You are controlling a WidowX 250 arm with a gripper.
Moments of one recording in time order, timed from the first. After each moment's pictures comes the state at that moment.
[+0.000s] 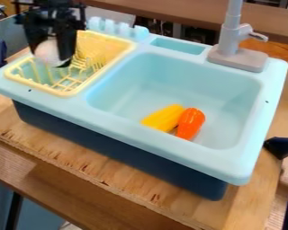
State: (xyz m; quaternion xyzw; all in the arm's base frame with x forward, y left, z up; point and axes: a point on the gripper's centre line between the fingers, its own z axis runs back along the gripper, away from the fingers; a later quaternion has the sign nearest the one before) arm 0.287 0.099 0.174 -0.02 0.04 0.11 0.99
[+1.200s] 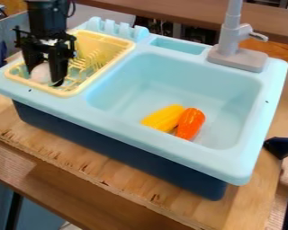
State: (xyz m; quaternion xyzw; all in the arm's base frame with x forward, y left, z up) arm 0.298 0.139 0.125 0.02 0.04 0.07 1.00
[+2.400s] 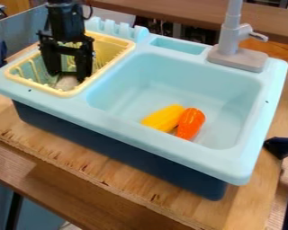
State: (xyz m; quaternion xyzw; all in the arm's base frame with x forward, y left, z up) arm 0.336 0.129 0.111 -0.02 0.02 0.05 1.00
